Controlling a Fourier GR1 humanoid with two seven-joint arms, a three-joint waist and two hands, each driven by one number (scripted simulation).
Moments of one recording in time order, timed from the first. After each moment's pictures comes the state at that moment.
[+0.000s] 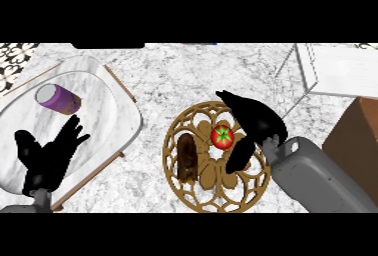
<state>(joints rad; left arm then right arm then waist) -0.01 0.36 -0.07 -1.46 0.29 0.15 0.25 -0.61 -0.36 0.56 -1.54 0.24 0.26 0.84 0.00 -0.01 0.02</state>
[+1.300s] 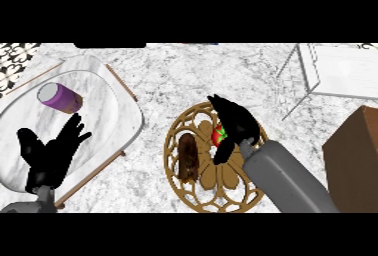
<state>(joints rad) -0.02 0.32 -0.02 -1.44 0.24 0.11 0.25 -0.59 -0.18 0.56 -1.20 0.52 0.11 0.58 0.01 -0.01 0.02</state>
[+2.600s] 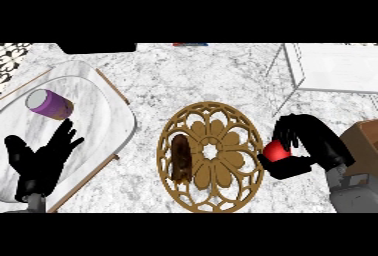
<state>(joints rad) 0.03 0.31 0.03 -1.47 0.23 0.09 0.26 -0.23 -0.49 0.31 -1.67 0.40 0.17 0.37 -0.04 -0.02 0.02</state>
